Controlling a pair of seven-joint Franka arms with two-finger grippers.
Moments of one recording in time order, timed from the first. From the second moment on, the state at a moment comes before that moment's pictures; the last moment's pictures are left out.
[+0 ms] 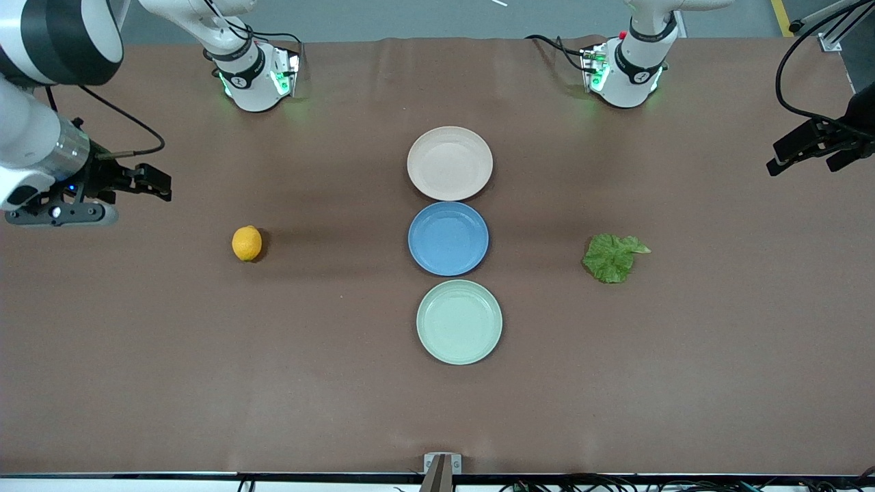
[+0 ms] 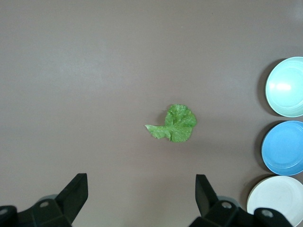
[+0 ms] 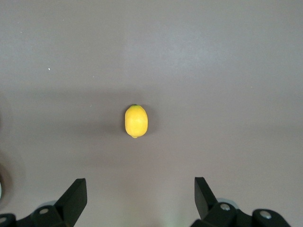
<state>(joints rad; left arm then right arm) -0.06 -0.07 0.07 -1.62 -0.05 1.58 -0.07 0.03 -0.04 0.03 -1.78 -0.04 1.64 0.02</state>
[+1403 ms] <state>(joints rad) 0.02 -0.07 -0.01 -1.62 -0.05 1.58 -0.07 0.00 -0.14 0.03 -1.81 0.02 1.66 0.02</state>
